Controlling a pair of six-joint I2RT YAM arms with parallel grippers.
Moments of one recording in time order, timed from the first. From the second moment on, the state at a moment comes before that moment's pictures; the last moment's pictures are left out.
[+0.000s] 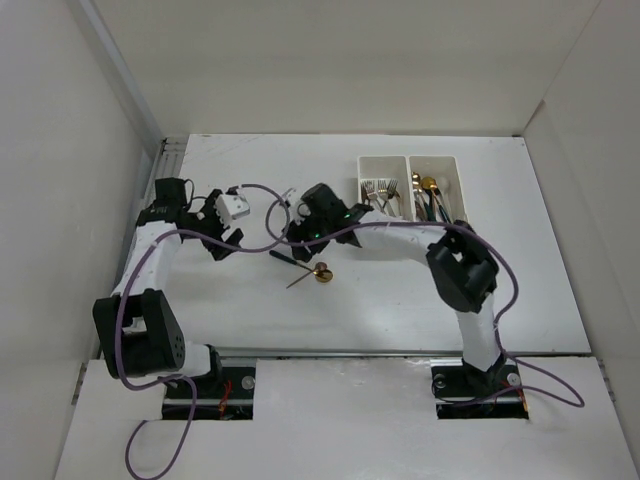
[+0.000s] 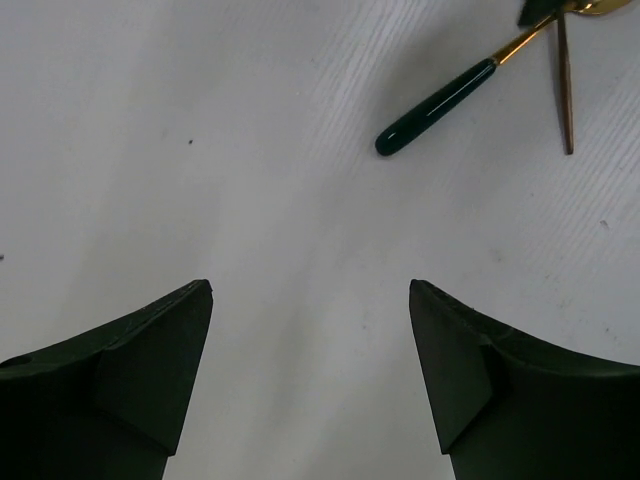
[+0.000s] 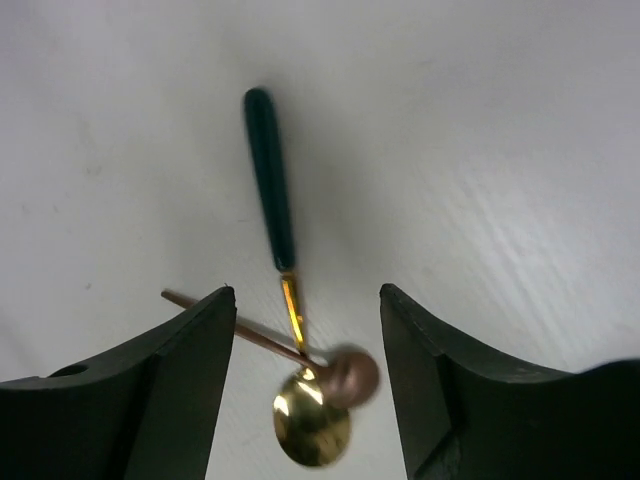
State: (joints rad) left arm 0.15 1.38 1.02 -0.71 0.72 1.10; right arm 0.85 2.08 1.56 -0.33 -0.20 -0.02
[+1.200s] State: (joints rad) left arm -0.53 1.84 1.20 -0.73 0.22 1.38; right arm 0.41 1.27 1.17 -0.20 -0.11 0.22
